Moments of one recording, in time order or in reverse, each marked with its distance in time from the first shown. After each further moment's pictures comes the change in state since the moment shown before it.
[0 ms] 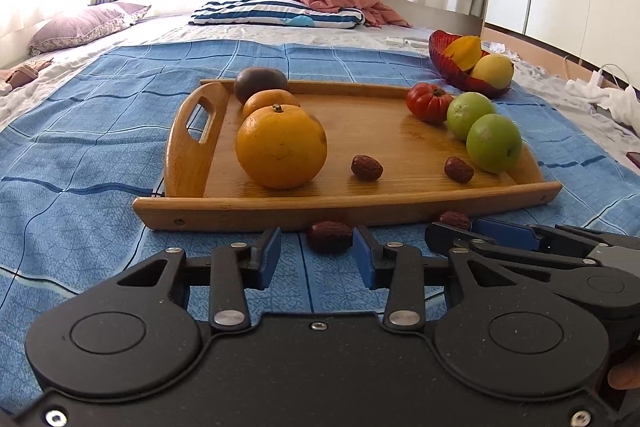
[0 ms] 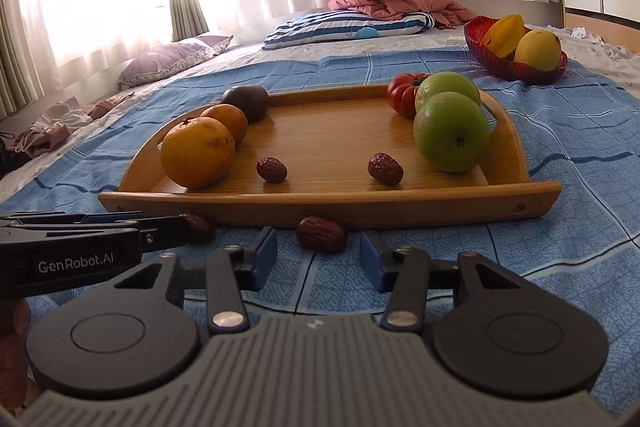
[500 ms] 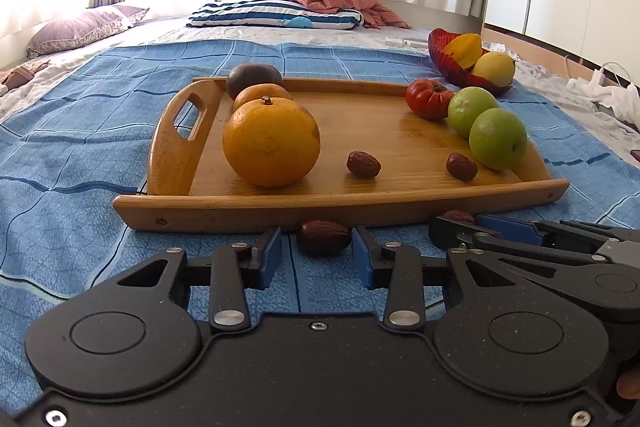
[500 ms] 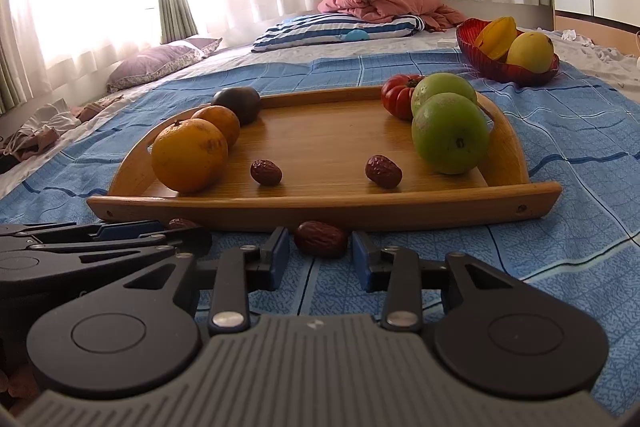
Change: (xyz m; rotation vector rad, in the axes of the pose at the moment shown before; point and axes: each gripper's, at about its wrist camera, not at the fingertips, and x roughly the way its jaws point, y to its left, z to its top) left arm 0.018 -0.004 -0.004 -0.004 -0.006 -0.006; right arm 0.005 0.007 -0.001 -0.003 -0.011 -0.042
